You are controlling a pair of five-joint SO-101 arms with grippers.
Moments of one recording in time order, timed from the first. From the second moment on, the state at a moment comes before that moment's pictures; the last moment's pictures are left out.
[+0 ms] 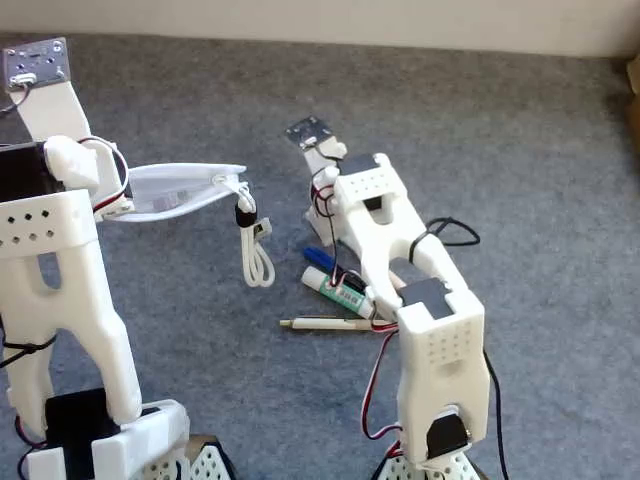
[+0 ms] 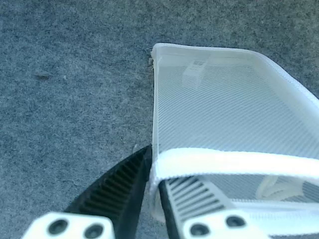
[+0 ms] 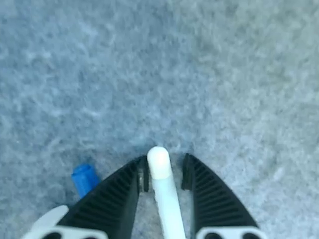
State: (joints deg) left arm -17.9 -12.6 -12.1 100.5 11.7; right arm -20.4 31.5 -8.7 62.9 19.9
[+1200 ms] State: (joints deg) left arm -17.9 -12.6 -12.1 100.5 11.7; right arm -26.9 -20.5 1.0 84.4 19.9
